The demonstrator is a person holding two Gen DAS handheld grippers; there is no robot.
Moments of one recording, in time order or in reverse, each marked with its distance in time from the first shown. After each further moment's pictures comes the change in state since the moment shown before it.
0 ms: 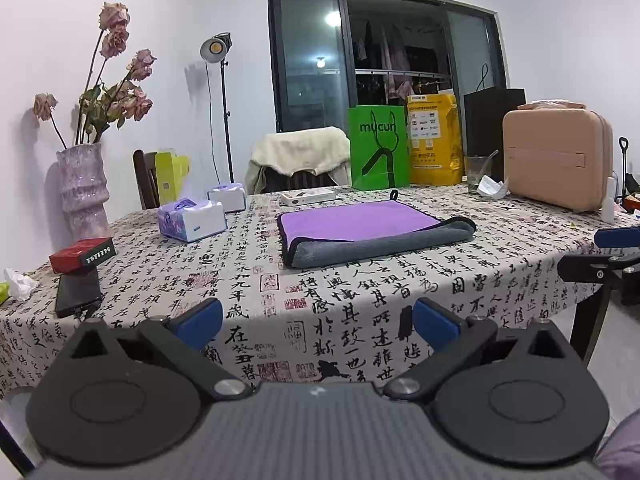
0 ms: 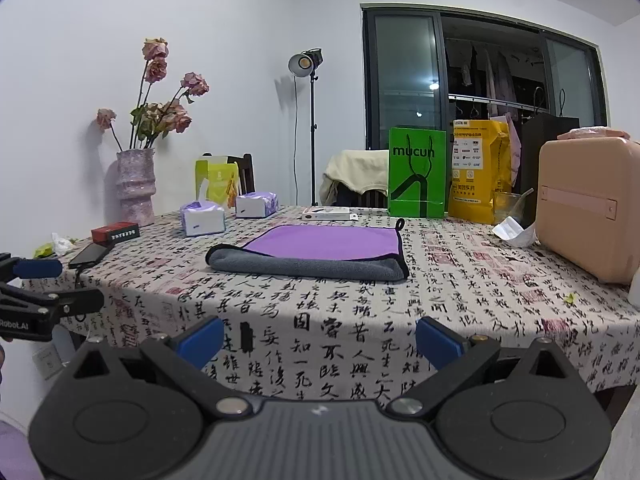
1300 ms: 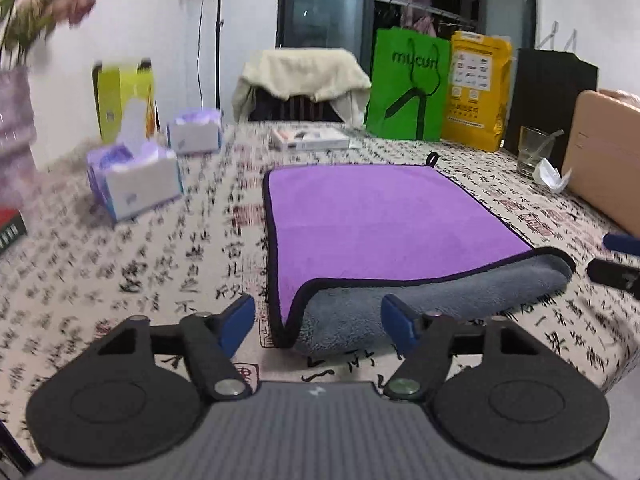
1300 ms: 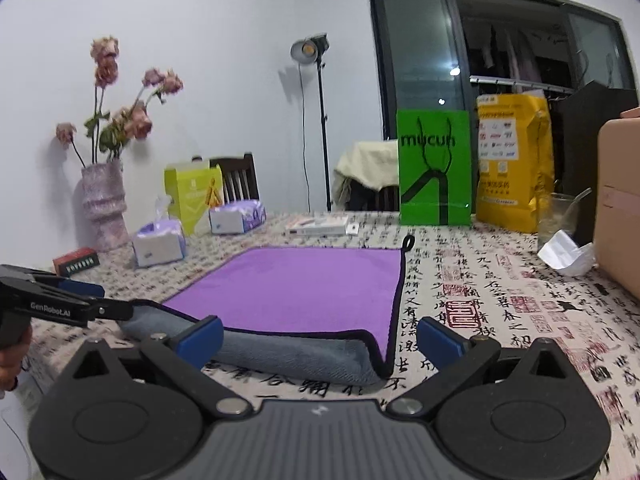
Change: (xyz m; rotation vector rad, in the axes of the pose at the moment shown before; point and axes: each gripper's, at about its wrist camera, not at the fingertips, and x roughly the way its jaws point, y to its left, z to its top) left arm 0.236 0.039 0.068 -0.133 0.275 -0.075; right arm 0.198 -0.096 0.064 0.021 0.062 0.099
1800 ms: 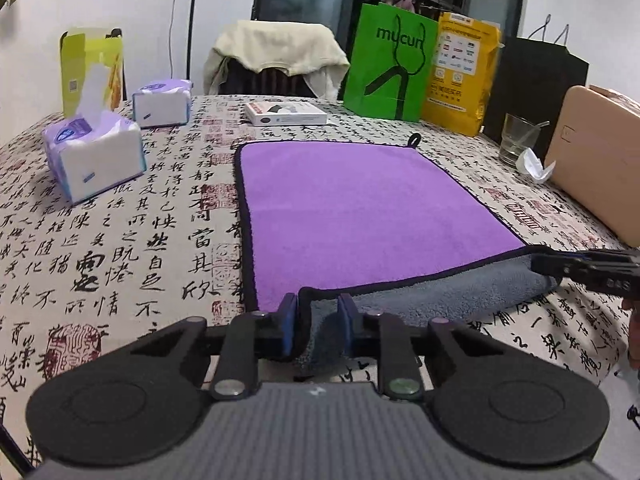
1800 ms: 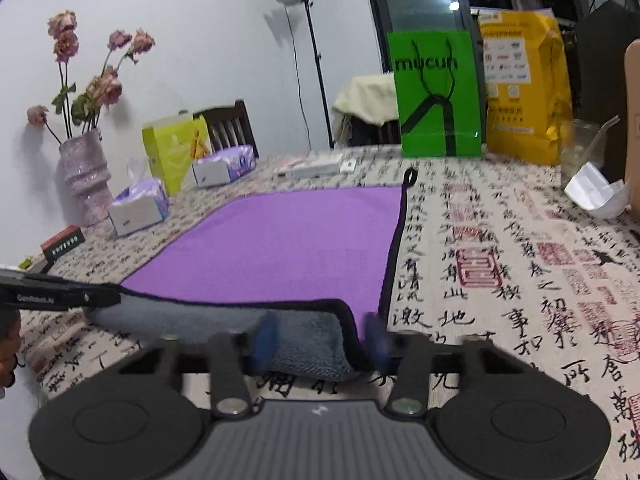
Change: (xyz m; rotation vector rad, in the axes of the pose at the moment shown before) left arm 0.027 0.009 0.006 0.003 0.069 -0.110; right arm 0.061 -0.030 -0.004 0.094 0.179 0.055
